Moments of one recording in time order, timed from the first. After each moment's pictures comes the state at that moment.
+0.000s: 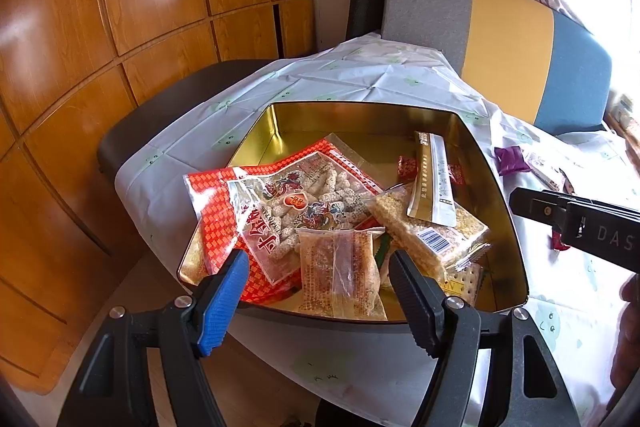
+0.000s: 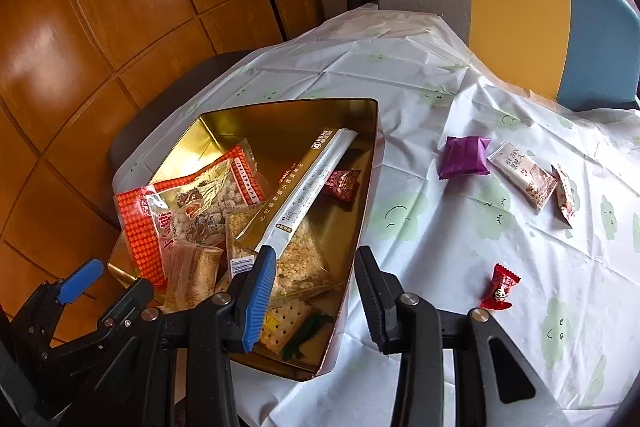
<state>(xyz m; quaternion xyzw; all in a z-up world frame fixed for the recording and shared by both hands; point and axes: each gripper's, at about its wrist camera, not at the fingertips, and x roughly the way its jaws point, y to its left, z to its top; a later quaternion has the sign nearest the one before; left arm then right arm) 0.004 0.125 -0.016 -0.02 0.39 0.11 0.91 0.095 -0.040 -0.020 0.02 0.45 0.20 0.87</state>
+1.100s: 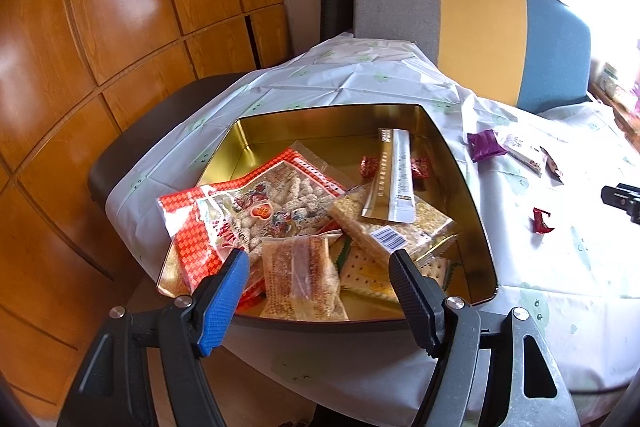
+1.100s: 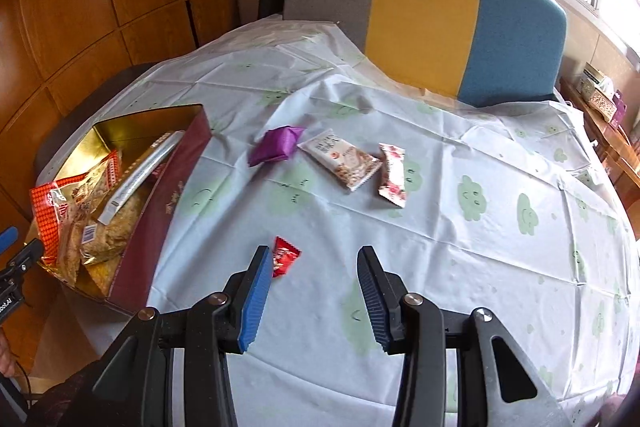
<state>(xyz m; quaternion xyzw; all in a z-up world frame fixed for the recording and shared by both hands) 0.008 0.084 -0.012 0.03 0.39 0.08 0.92 0.084 -0.192 -0.016 -0.03 0.44 0.07 0.90</state>
